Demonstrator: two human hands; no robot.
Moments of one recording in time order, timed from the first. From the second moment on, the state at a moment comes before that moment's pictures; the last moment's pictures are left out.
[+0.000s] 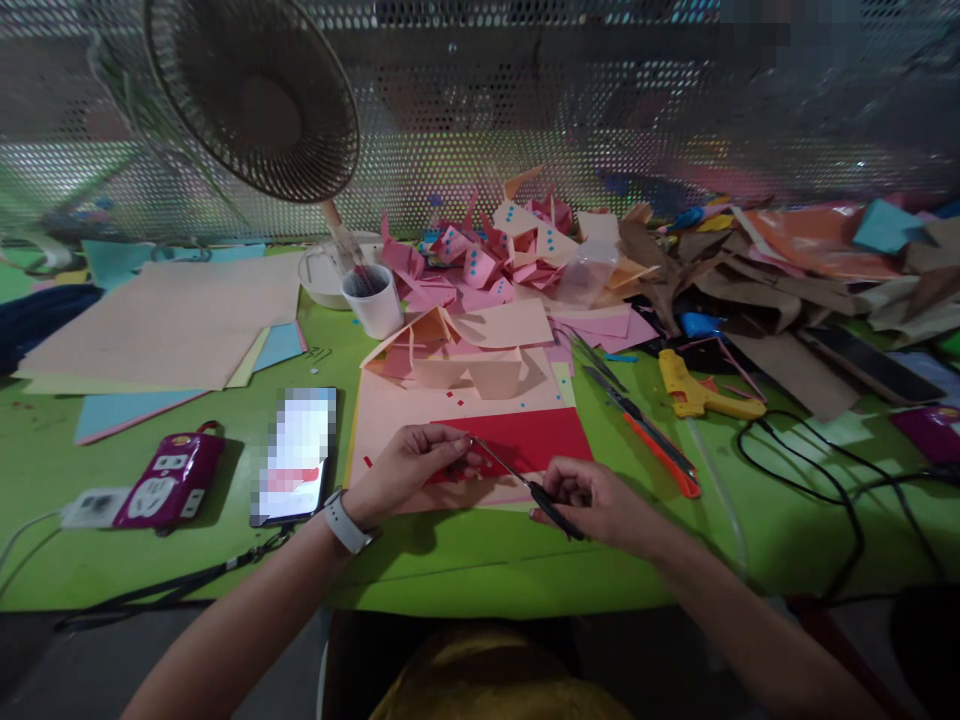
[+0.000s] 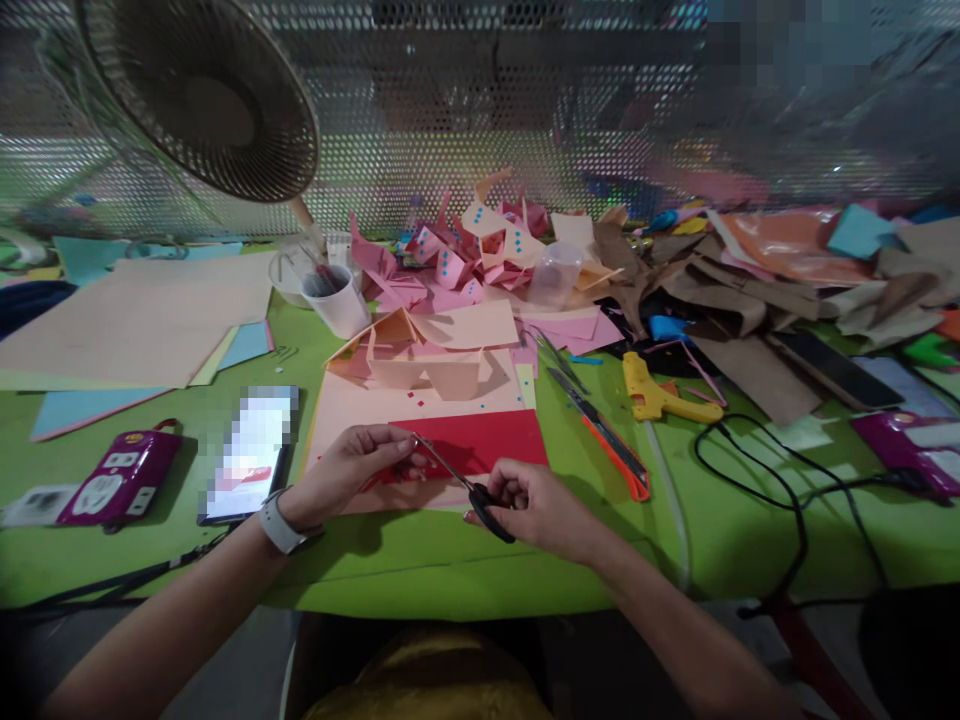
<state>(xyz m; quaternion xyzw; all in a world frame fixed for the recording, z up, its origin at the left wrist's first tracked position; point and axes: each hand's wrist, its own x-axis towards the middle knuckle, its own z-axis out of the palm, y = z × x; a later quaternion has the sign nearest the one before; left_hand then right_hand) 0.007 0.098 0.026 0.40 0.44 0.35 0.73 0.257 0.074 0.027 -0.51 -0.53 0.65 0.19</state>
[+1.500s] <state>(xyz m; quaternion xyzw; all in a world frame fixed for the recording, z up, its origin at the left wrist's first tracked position) 0.008 0.098 0.026 0.40 0.43 0.35 0.73 0.256 0.073 0.030 -0.50 -0.53 0.66 0.18</state>
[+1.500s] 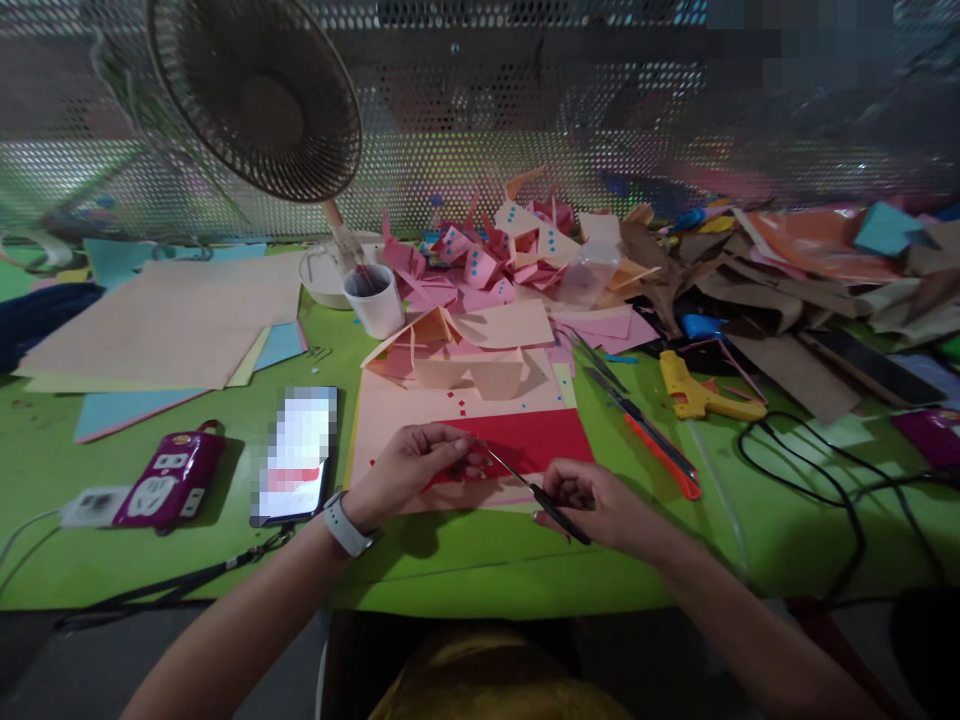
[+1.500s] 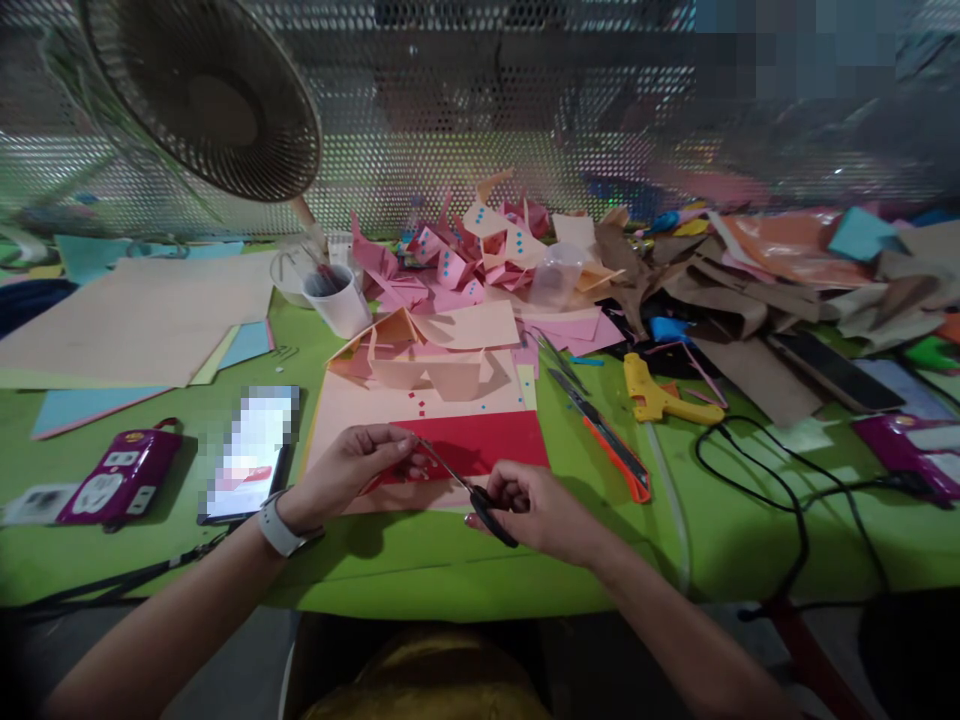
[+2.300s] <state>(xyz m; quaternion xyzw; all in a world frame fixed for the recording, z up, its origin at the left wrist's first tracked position) 0.007 0.100 0.027 0.42 0.46 0.32 0.72 0.257 0.074 0.026 -0.51 -0.50 0.67 0.20</state>
